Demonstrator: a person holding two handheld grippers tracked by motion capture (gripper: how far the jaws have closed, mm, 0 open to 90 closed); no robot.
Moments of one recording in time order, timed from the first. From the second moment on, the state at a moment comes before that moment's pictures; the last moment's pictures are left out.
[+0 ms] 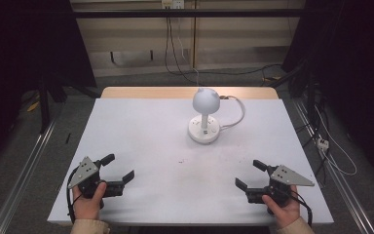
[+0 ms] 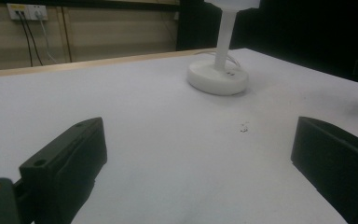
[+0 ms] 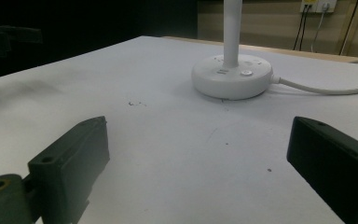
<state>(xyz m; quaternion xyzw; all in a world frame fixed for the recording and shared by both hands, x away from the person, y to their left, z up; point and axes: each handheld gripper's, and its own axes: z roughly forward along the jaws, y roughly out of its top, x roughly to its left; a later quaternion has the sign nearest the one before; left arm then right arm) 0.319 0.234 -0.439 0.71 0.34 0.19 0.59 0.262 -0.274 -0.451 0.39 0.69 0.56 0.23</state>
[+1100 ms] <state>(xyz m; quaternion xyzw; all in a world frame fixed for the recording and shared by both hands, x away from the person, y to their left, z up) 0.317 0.232 -0.438 0.71 0.33 0.19 0.59 0.298 -0.262 -0.443 0.40 0.70 0.54 0.24</state>
